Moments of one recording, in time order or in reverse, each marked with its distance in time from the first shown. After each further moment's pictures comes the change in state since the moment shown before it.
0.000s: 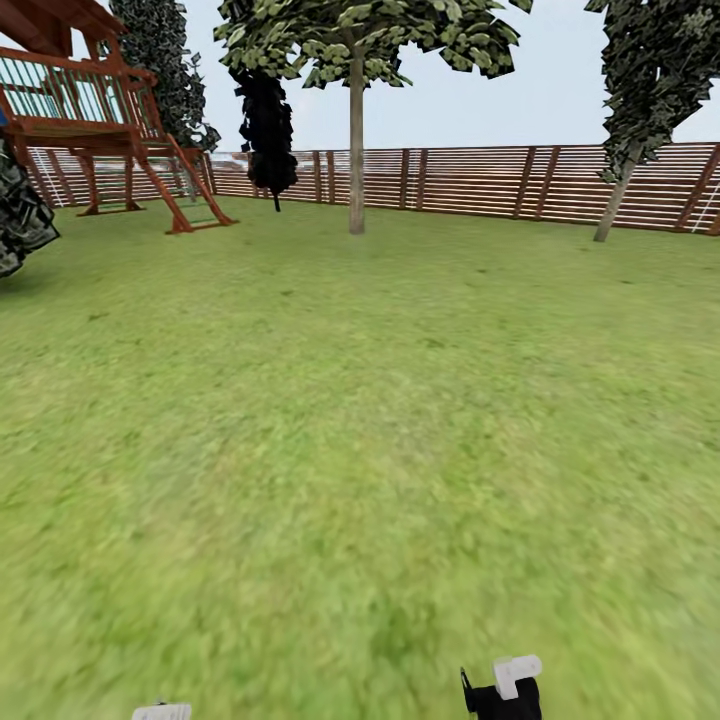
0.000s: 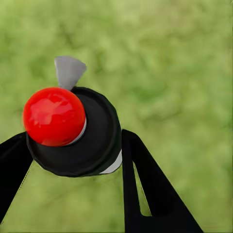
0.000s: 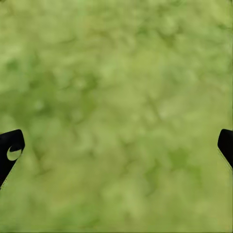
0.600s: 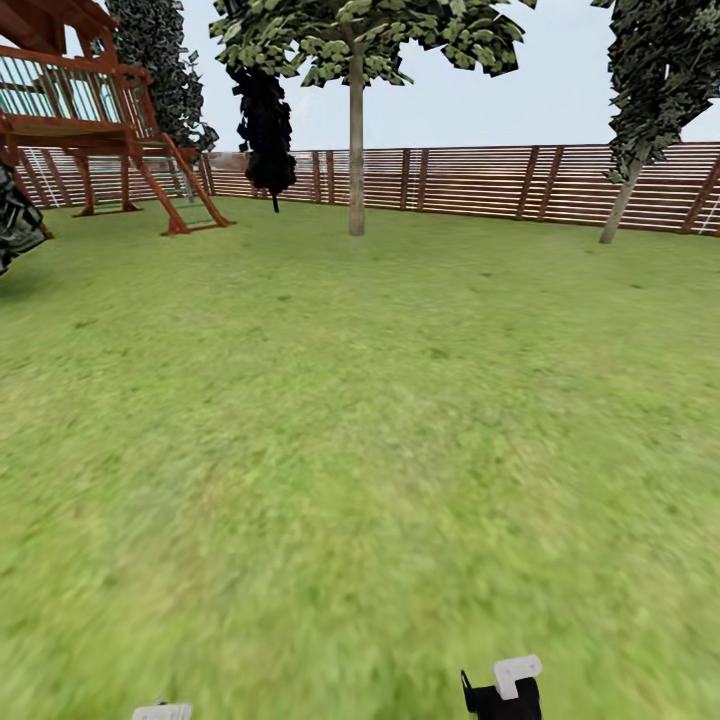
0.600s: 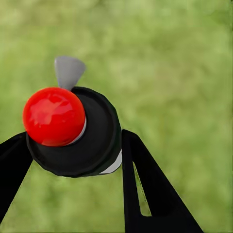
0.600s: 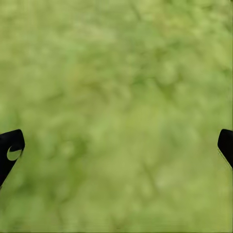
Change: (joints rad) left arm 0.000 0.000 0.000 0.000 0.000 0.000 0.000; right arm 0.000 0.000 0.000 0.000 0.000 0.000 0.000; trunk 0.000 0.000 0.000
